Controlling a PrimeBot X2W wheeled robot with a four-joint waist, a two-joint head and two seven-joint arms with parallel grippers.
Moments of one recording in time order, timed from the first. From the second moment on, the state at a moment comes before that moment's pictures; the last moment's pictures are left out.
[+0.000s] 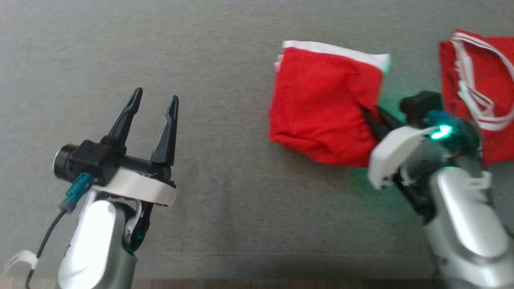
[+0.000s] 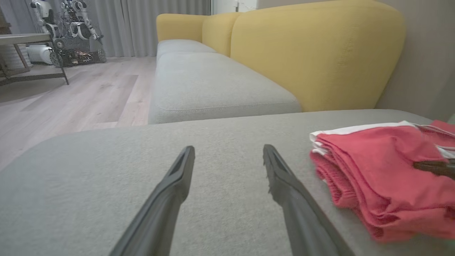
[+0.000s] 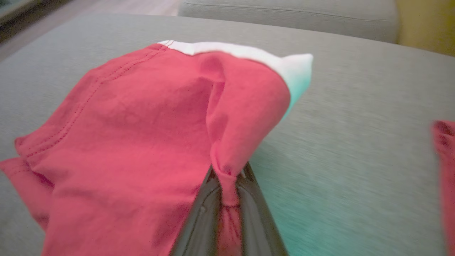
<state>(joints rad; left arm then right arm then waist) -0.27 0.13 -0.21 0.14 -0.17 -0.11 -0.25 -0.38 -0.15 0.23 0.19 0.16 0.13 0.37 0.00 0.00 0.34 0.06</state>
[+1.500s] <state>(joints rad) -0.39 0.17 -0.25 0.09 -0.18 -0.12 -0.25 -0.61 -0.40 -0.11 0.27 0.14 0.13 0.41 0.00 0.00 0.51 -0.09</state>
